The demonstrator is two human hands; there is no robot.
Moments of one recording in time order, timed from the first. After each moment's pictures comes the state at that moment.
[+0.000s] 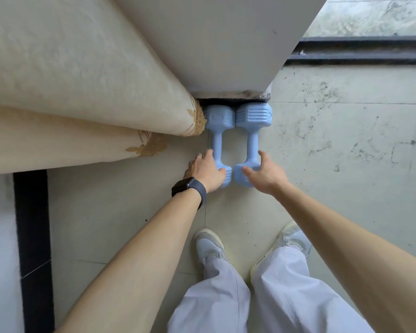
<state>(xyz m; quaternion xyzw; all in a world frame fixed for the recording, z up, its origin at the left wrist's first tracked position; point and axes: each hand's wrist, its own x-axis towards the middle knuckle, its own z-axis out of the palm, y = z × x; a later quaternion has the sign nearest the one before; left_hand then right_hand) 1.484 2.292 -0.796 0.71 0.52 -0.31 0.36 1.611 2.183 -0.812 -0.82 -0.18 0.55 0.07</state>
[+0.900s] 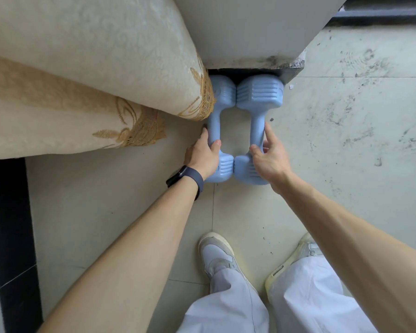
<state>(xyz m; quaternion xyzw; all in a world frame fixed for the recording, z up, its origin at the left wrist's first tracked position) 1.458 2.314 -0.898 0.65 0.59 -0.20 0.44 1.579 2.199 -0.915 -0.81 -0.09 0.51 0.29</state>
